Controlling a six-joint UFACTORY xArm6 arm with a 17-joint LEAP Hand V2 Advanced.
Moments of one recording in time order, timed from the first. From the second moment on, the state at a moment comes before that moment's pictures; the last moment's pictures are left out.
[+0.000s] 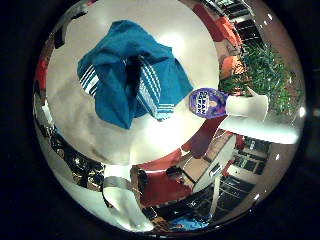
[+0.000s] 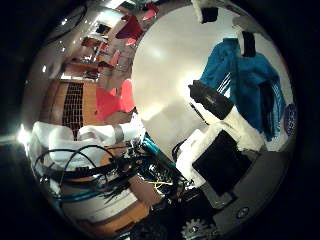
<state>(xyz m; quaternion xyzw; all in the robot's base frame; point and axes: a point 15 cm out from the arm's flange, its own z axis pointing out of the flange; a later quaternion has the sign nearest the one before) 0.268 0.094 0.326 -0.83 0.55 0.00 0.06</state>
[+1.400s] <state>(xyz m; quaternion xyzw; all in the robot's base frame) 0.227 -0.265 0.369 -0.44 0.80 -0.05 0.41</state>
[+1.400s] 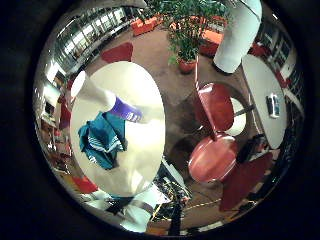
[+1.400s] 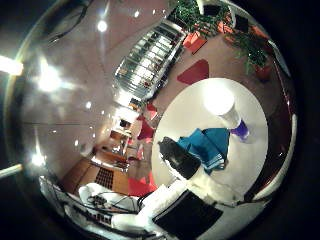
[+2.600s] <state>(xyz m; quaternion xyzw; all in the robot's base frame) 0.261 -0.272 0.223 -0.33 0.76 0.00 0.57</state>
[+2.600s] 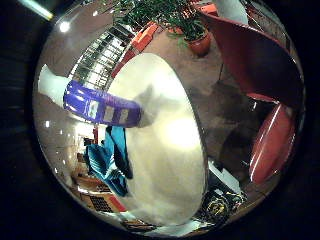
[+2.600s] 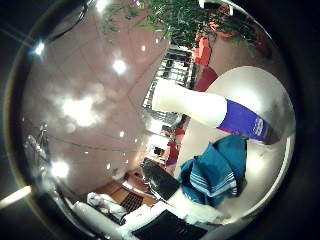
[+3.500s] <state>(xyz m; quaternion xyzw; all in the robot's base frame) 0.364 -0.182 0.234 -0.36 0.72 0.06 0.59</state>
